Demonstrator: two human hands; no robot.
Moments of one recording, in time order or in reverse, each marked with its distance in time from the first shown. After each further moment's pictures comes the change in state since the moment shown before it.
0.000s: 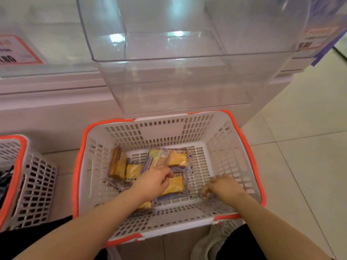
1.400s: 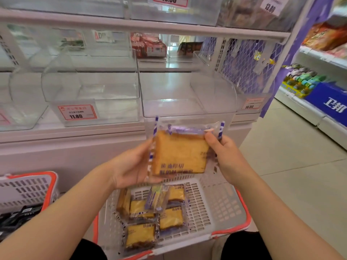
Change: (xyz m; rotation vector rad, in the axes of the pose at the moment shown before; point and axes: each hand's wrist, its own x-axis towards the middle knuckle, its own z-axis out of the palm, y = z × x) left_hand -0.095 0.071 -0.192 -1.353 -0.262 -0.052; right_hand -0.125 -0.062 -0.239 1.752 0.894 -0.144
